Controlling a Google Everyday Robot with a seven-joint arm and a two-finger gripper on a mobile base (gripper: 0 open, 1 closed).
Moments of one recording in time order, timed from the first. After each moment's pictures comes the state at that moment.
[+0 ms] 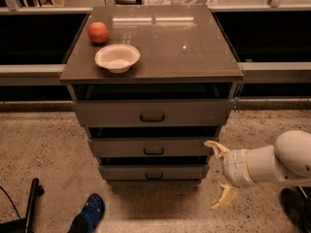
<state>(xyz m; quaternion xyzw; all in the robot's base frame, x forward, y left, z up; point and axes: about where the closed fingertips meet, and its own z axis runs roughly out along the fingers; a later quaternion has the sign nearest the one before) 0.420 -0.153 0.652 -0.65 0.66 0.15 0.34</state>
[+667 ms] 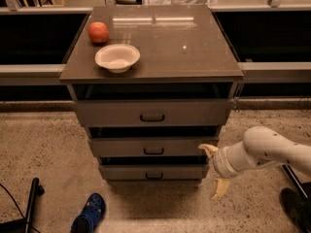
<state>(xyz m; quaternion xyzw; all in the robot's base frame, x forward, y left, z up) 0.488 -0.180 0.531 -0.72 0.64 0.11 0.25</state>
